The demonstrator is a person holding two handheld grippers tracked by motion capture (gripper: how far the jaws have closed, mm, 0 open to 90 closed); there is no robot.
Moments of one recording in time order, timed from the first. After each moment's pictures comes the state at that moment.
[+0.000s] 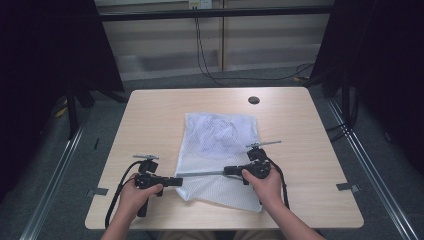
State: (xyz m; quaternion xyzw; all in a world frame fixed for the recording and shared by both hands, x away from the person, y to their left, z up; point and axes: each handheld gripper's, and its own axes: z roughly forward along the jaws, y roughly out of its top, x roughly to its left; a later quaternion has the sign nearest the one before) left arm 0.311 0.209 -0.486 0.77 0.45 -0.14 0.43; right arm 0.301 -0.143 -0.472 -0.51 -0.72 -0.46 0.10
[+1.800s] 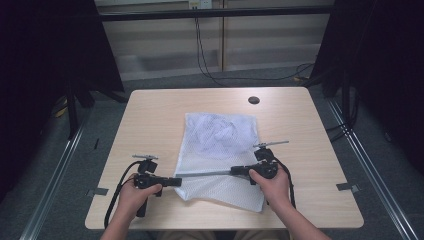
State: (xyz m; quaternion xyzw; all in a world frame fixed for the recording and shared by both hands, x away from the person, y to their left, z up) left arm 0.312 0.212 -0.487 0.77 0.46 -0.14 0.42; right arm 0.298 -0.162 -0.471 -0.52 -0.72 -0.45 0.09
